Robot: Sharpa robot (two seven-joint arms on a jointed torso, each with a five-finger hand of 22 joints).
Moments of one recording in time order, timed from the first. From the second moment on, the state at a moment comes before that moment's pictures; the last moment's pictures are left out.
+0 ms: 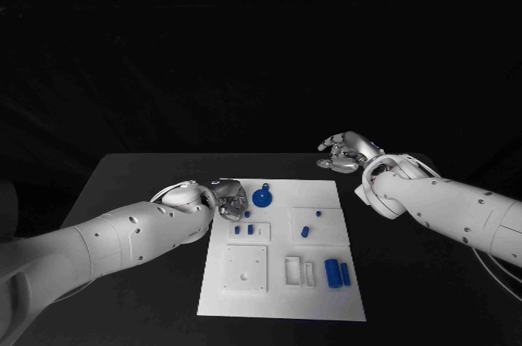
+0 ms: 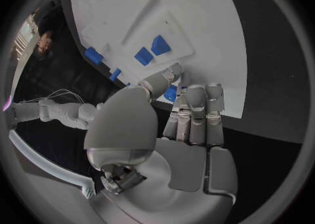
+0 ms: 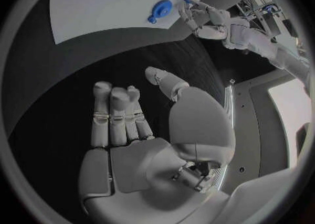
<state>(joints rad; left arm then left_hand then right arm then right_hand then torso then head) 1.19 -0.51 -0.12 1.06 -1.42 -0.18 -0.09 1.22 -0.17 0.65 -0.28 0.06 0.86 0.12 0.25 0.47 1.23 0.06 0.22 0.18 1.11 -0.05 1.41 0.38 0.06 0.93 -0.13 0.97 1.31 1.22 -0.67 0.00 1.16 -1.14 -0.50 -0.02 1.08 -0.22 0.62 -0.16 0.38 0.79 0.17 0.25 0.43 0.98 0.07 1.12 1.00 1.22 -0.05 1.16 1.01 0.23 1.08 0.01 0.94 1.31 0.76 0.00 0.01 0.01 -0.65</state>
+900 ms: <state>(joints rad) 1.22 -0.64 -0.07 1.13 -1.02 -0.25 0.00 1.20 -0.14 0.69 -0.27 0.08 0.89 0.16 0.28 0.49 1.14 0.11 0.23 0.18 0.94 0.00 1.15 0.25 0.05 0.75 -0.08 0.79 1.25 1.22 -0.71 0.00 1.17 -1.10 -0.39 0.05 1.05 -0.18 0.59 -0.23 0.33 0.80 0.18 0.27 0.43 0.87 0.08 0.89 0.81 1.17 -0.04 1.10 0.96 0.25 0.99 0.04 0.89 1.31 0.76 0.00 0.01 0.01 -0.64</state>
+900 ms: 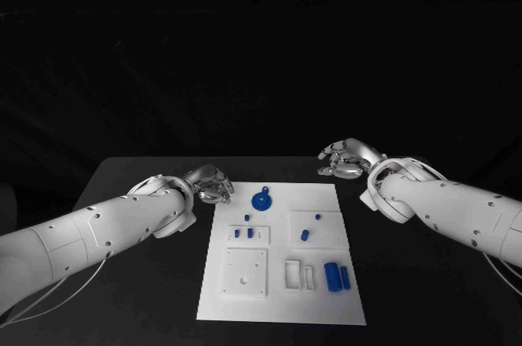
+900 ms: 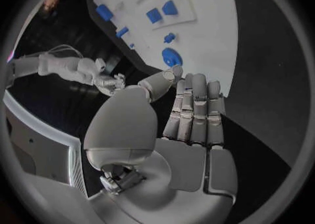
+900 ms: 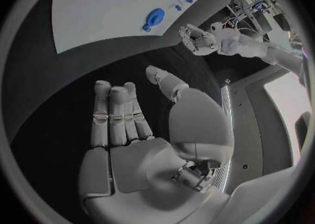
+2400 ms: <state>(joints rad) 1.22 -0.84 -0.07 1.40 -0.31 -0.24 0.24 1.15 -0.11 0.65 -0.27 0.08 0.85 0.17 0.31 0.50 1.17 0.11 0.16 0.15 0.97 0.07 0.73 0.23 0.02 0.65 -0.03 0.63 1.22 1.11 -0.70 -0.04 1.23 -1.67 -0.28 -0.08 1.15 -0.26 0.75 -0.19 0.11 0.91 0.16 0.32 0.44 1.10 0.09 0.24 0.27 1.19 -0.02 1.14 0.87 0.24 1.04 0.03 0.88 1.31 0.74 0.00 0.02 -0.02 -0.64</state>
